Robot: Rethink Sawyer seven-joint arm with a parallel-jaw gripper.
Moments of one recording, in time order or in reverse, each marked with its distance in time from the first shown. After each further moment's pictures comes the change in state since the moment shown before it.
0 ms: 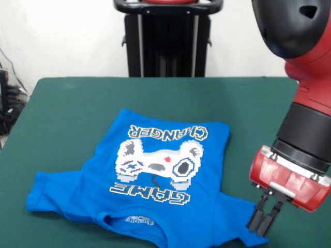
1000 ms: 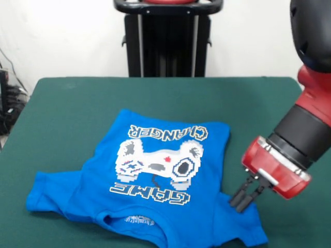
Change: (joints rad) arm 0.119 0.133 -0.221 -0.007 0.012 0.129 0.093
